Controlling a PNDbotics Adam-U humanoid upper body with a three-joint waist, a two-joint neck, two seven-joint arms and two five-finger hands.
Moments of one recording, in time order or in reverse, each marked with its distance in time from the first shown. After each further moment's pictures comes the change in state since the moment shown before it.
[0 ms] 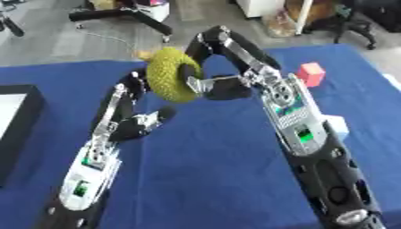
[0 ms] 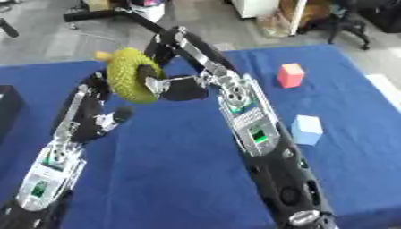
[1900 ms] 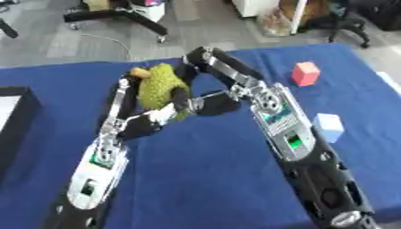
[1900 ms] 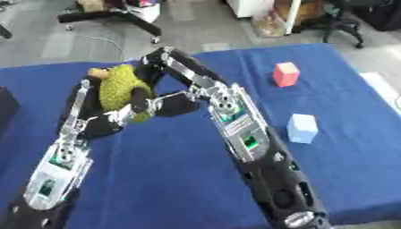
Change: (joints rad) left arm -0.027 -0.030 -0.032 0.003 -0.086 0.008 0.113; right arm 0.010 -0.009 0.041 0.037 -0.040 -0.017 0.076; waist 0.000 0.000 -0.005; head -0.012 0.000
